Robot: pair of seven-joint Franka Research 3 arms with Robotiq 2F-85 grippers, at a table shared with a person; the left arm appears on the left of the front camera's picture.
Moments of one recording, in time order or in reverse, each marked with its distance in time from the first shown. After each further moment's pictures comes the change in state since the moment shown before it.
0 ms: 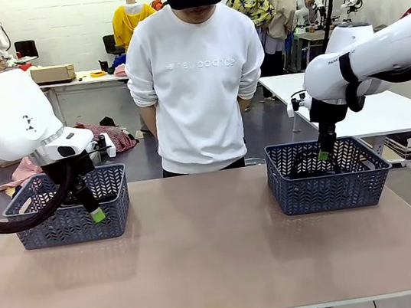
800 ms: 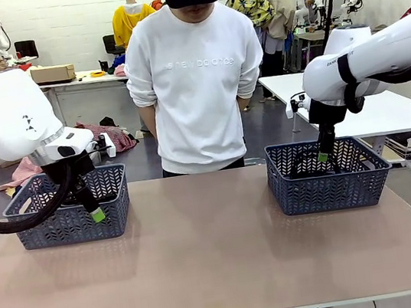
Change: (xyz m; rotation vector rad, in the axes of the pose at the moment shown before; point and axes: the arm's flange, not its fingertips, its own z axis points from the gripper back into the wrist) left arm 0.000 0.000 0.000 0.000 0.000 0.000; right arm 0.001 0.001 -0.004 0.015 0.010 -0.029
